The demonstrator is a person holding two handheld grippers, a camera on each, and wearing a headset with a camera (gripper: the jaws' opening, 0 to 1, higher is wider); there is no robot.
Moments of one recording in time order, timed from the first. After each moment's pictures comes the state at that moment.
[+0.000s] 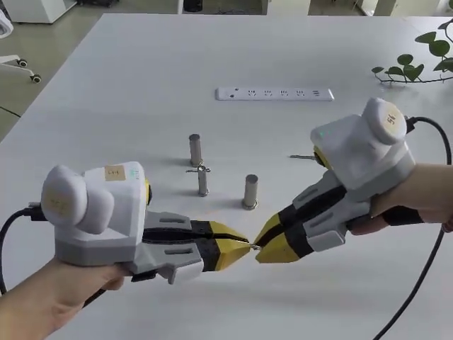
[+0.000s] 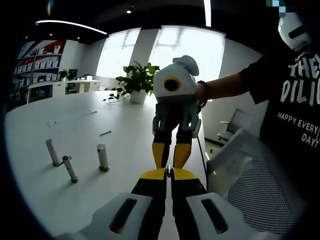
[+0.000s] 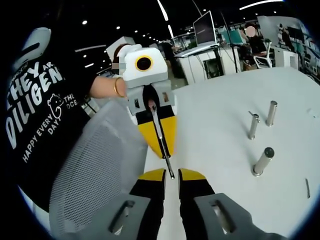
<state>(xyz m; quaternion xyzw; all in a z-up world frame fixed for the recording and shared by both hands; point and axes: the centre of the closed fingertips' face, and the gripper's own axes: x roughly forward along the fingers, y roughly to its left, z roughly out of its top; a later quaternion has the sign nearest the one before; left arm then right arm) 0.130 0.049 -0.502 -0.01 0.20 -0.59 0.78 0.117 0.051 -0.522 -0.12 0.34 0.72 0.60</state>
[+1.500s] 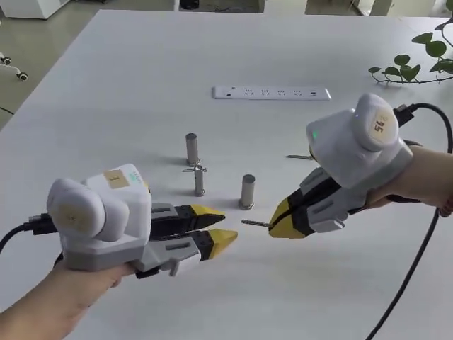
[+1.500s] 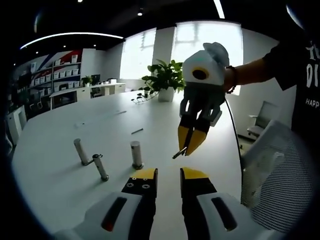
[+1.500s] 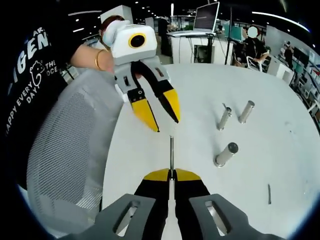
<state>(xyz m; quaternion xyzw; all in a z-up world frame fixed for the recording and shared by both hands) 0.177 0.070 -0.523 0.04 0.19 -0.48 0.86 0.172 0.022 -0.542 -0.29 0.32 0.65 0.63</state>
